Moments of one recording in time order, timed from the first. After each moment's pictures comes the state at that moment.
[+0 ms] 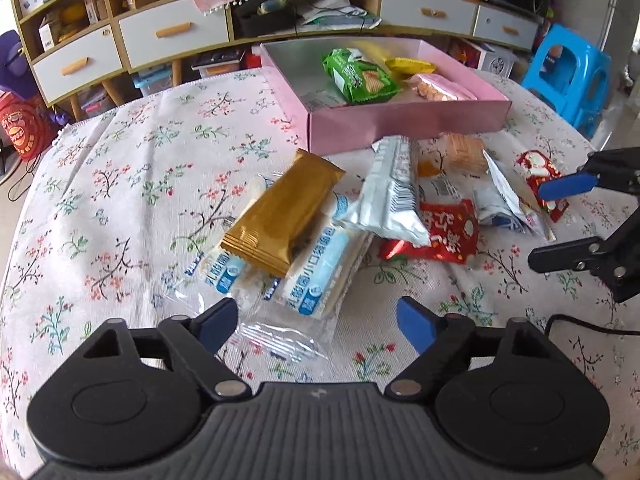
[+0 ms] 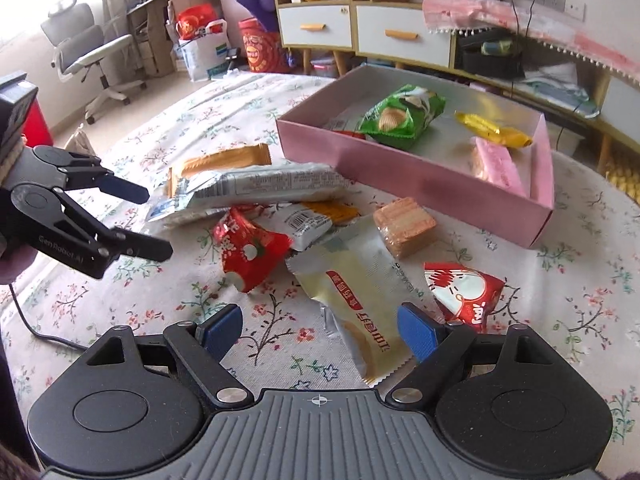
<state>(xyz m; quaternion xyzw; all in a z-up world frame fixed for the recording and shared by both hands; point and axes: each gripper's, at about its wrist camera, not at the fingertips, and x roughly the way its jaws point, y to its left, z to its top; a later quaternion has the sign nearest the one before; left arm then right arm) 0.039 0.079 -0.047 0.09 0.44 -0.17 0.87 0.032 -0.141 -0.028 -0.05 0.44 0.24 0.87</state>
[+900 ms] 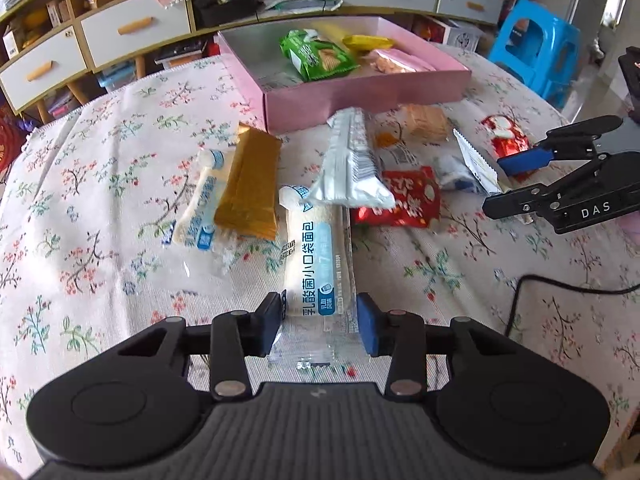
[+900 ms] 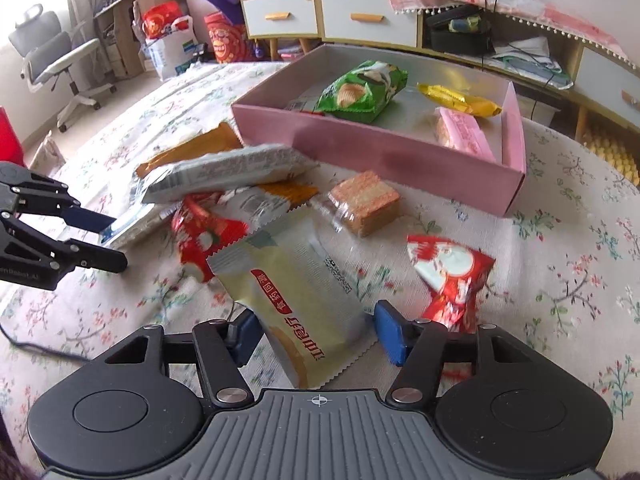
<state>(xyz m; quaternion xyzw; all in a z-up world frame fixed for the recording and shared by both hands) 0.026 0.072 -0.046 0.11 0.47 -0.22 0.85 0.031 -0.153 -0.038 -0.03 0.47 0.19 0.86</state>
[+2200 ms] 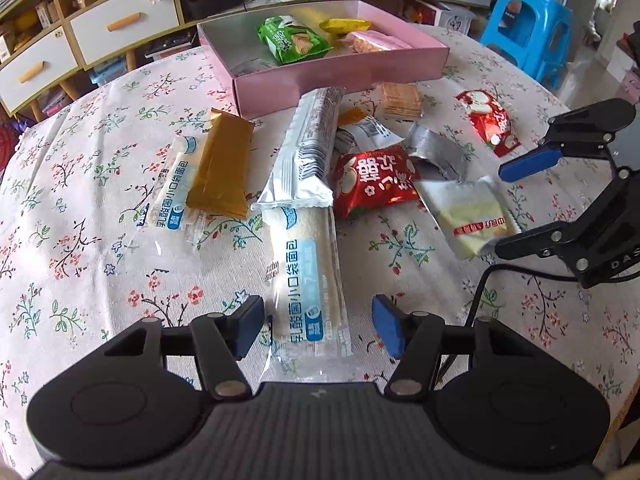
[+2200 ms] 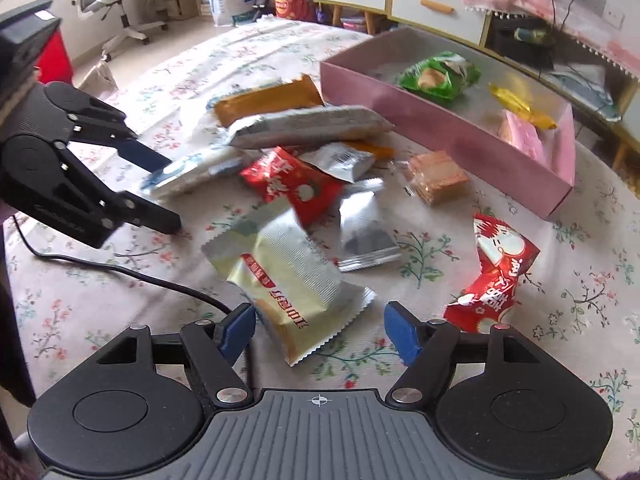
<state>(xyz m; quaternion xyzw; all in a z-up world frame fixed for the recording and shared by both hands) 0.014 0.054 -0.049 0.13 0.48 -0.22 0.84 0.002 -0.129 -0.032 -0.11 0.49 0.26 0.83</state>
